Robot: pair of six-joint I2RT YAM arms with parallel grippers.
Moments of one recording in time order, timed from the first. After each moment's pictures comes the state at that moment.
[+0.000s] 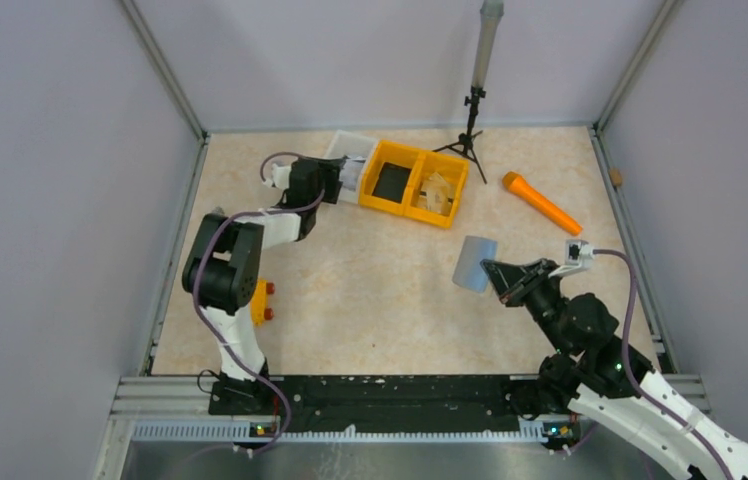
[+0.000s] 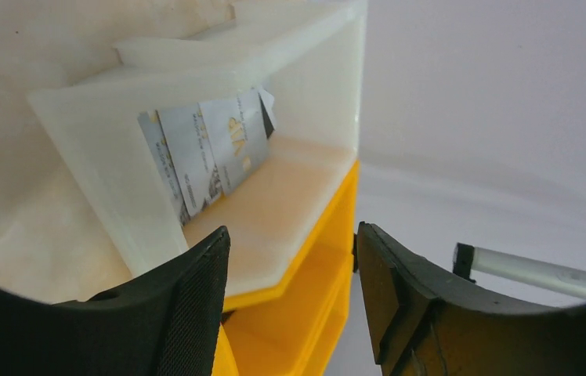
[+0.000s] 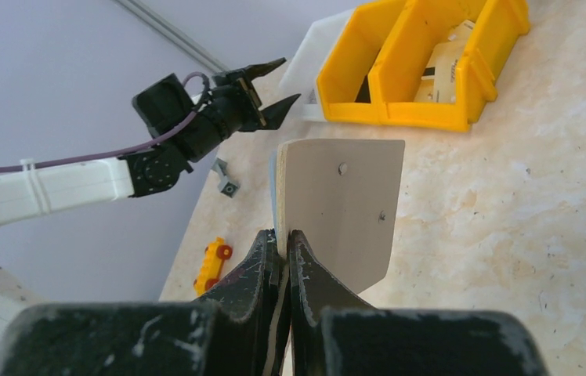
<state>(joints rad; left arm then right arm) -0.28 1.96 1.10 0.47 -0.16 -1.52 0.85 0.21 0.42 -0.21 0.42 0.79</state>
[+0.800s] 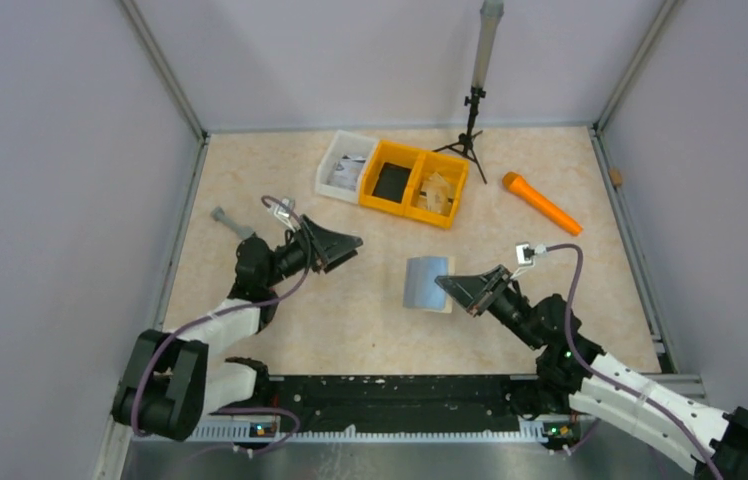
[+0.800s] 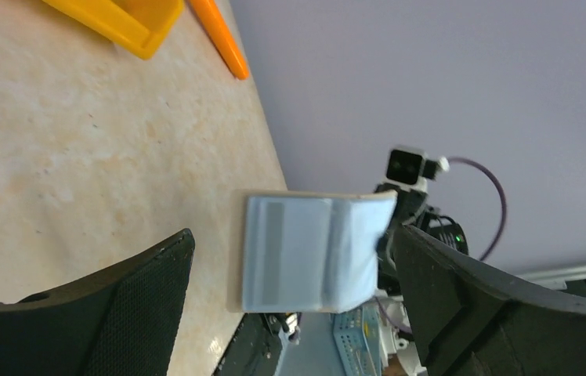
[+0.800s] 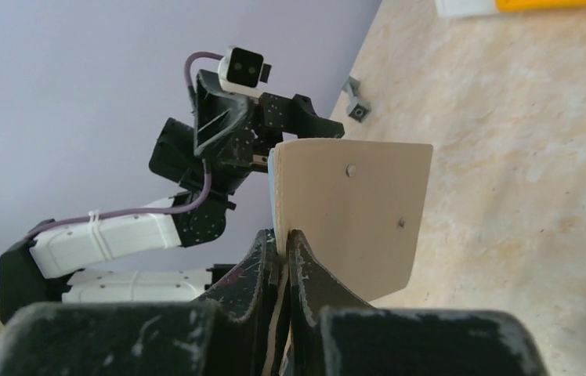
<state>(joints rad) -0.24 1.19 0.35 0.87 0.73 -1.23 0.85 0.41 0.17 0.37 0.08 1.01</state>
